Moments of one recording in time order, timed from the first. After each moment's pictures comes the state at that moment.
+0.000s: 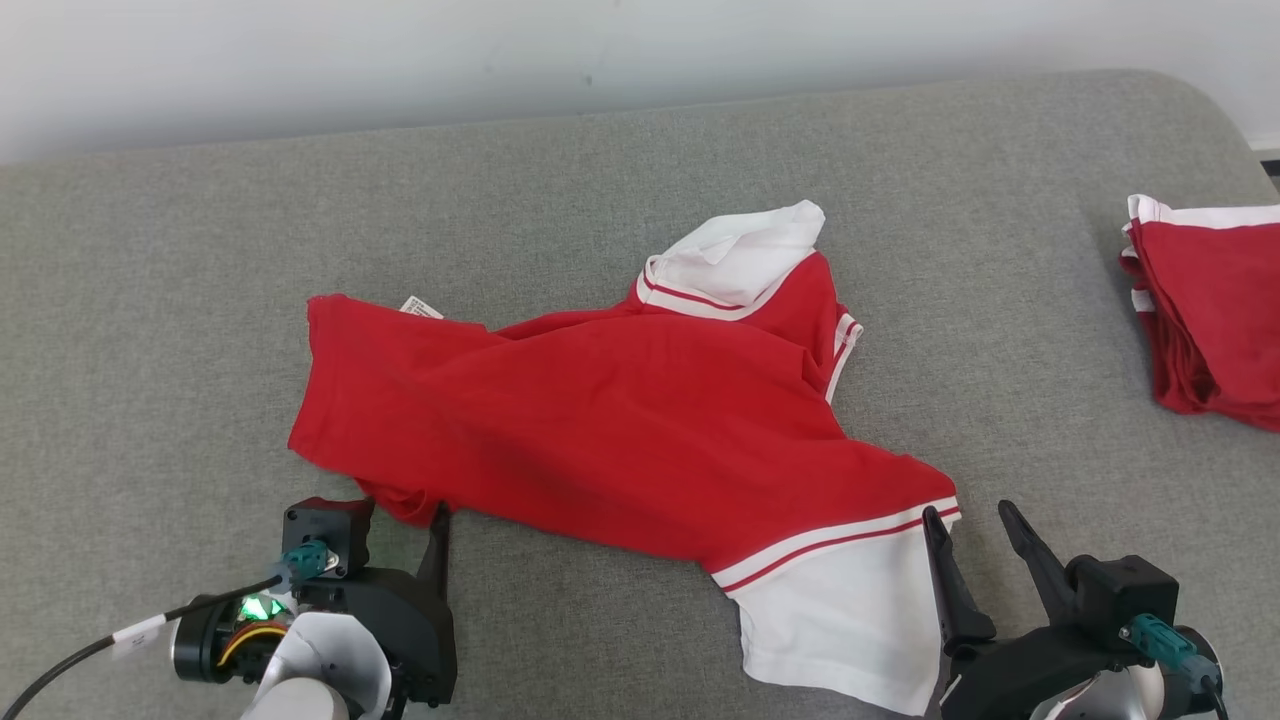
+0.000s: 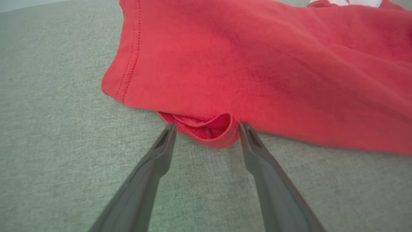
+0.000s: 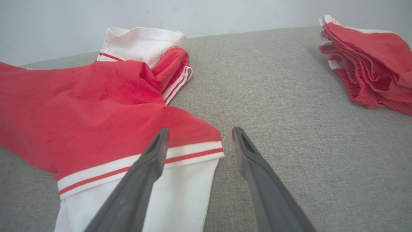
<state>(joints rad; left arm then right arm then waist) -0.29 0.25 -0.34 0.26 -0.36 0.09 0.19 0.02 -0.05 -0.06 -0.01 0.11 0.13 0.09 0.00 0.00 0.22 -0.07</state>
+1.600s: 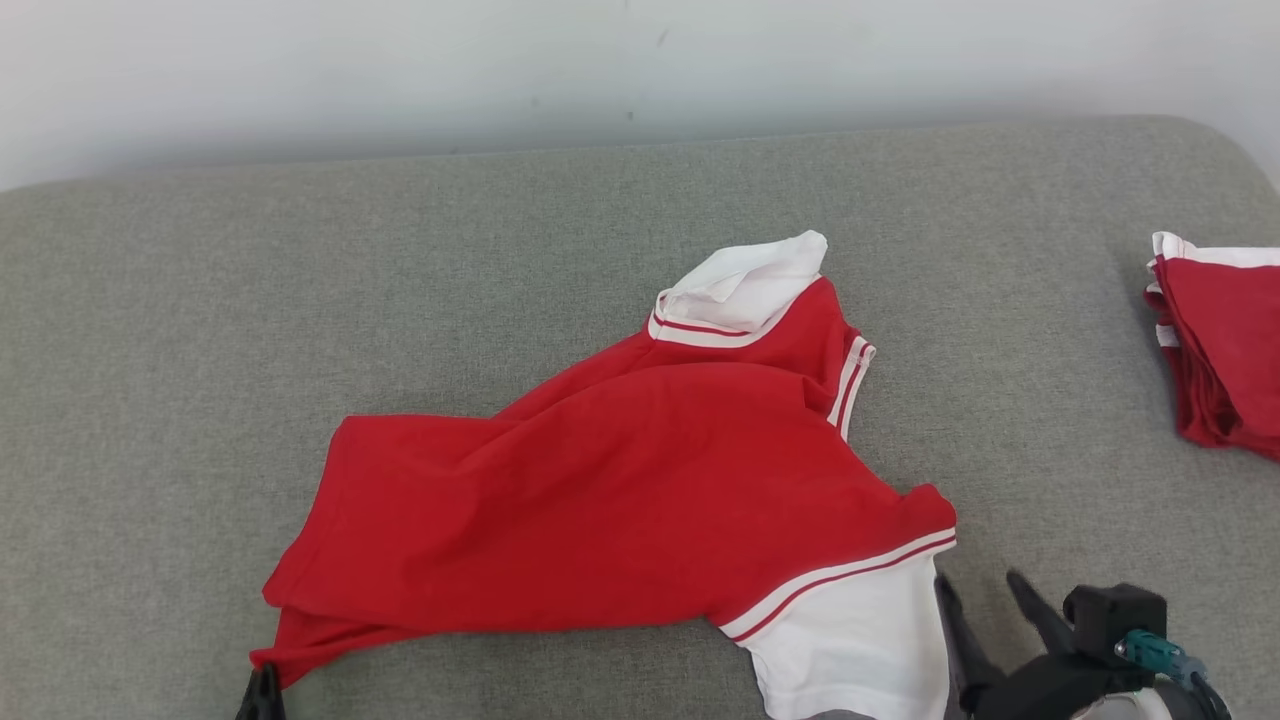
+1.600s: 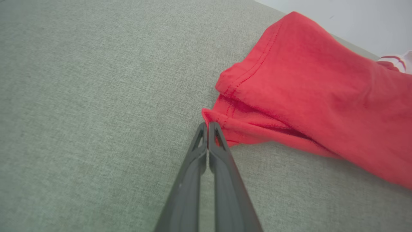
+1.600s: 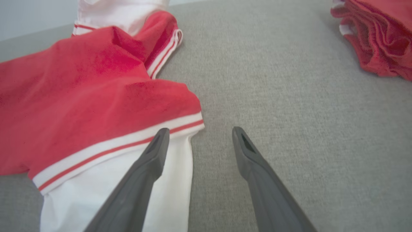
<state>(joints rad) 0.10 0.23 -0.10 0.12 -0.60 0.15 -0.09 0.06 -0.05 -0.10 0.01 0.12 0.13 0.20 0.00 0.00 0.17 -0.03</state>
